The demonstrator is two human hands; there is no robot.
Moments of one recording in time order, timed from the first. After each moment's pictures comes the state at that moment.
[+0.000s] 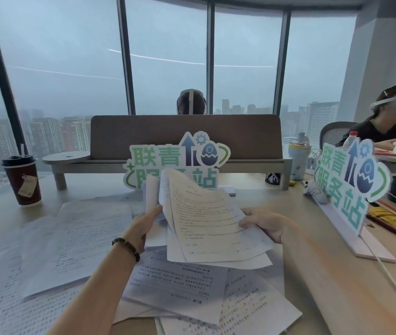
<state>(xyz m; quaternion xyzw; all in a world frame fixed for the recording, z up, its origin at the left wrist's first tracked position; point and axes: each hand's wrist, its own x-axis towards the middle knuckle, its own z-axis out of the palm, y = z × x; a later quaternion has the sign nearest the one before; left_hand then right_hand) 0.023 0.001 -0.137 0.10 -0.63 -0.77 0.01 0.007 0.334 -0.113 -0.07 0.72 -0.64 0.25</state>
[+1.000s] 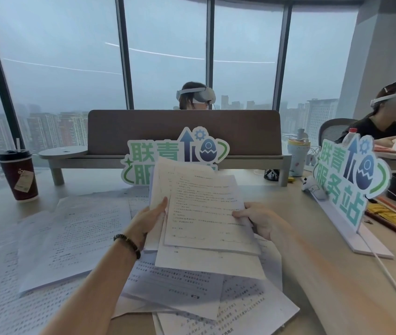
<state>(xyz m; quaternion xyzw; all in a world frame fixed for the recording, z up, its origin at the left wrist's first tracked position) 0.050 0.022 -0.115 0.02 -0.69 -0.73 0.01 -0.001 0.315 -0.122 0.02 0.73 -0.68 0.11</state>
